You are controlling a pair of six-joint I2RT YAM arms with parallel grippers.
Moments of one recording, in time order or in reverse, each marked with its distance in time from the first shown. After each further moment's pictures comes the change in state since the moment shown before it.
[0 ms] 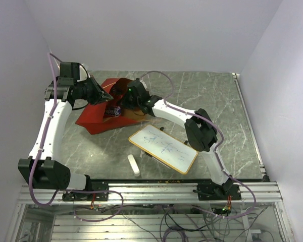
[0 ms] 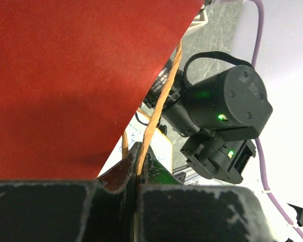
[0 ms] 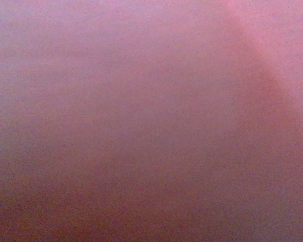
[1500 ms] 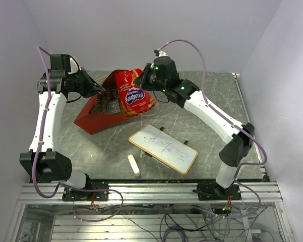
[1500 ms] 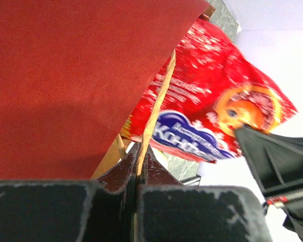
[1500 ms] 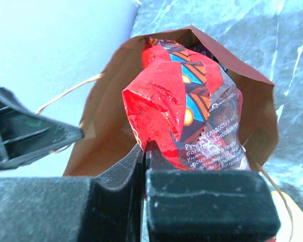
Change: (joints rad) left arm 0.101 0.089 0.145 -0.053 0.006 0.014; right arm -0.041 -0.441 0.021 -0.301 0.039 -0.347
